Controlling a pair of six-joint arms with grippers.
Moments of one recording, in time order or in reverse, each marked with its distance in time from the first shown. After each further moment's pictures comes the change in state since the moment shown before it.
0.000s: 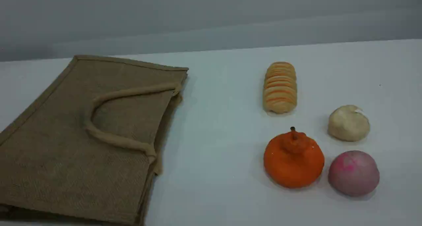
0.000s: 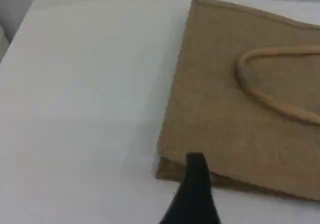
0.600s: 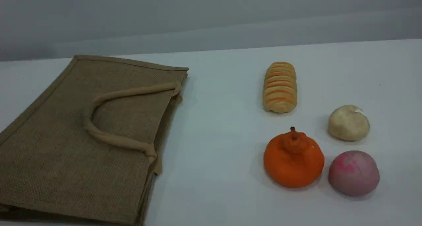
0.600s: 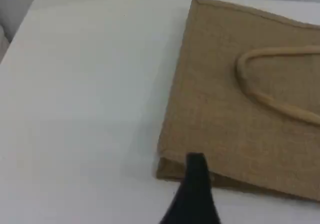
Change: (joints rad) left arm 0.000 0.000 0.000 0.000 0.000 0.000; right arm 0.000 0.000 0.000 0.000 0.000 0.000
